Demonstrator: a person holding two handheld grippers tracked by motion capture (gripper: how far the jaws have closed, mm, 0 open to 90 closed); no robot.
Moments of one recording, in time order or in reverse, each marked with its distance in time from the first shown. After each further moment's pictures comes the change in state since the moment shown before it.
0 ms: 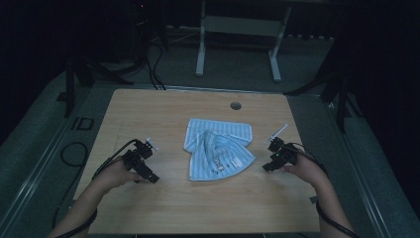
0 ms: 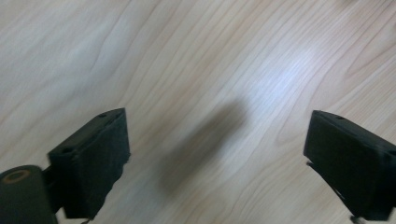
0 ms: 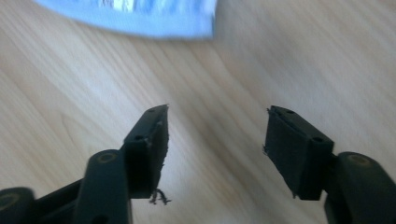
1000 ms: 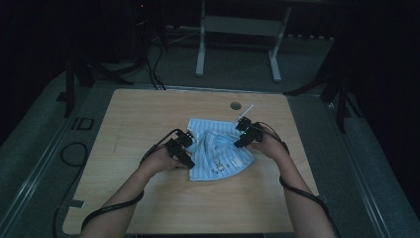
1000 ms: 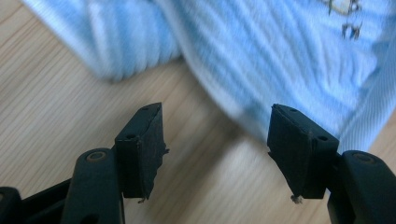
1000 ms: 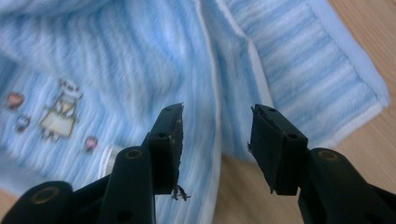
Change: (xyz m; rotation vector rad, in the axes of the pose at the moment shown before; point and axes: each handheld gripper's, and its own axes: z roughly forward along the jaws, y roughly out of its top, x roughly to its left) left arm -0.040 0.108 0.045 -0.054 -0.041 0.100; right arm 0.005 0.113 0.035 -0.084 -0.033 -0.071
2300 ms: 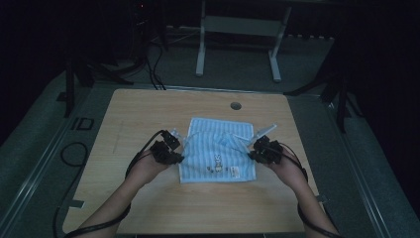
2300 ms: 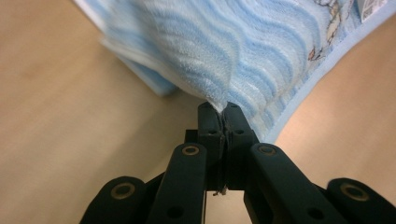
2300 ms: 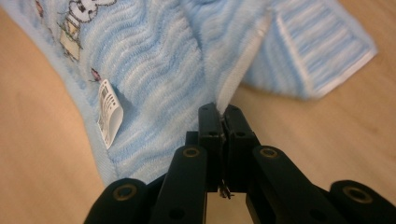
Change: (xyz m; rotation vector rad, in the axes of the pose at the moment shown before) left arm -0.024 -0.050 -0.056 -0.208 0.053 0.016; right arm 0.049 -0.074 -0.054 -0.152 -0.056 -0.002
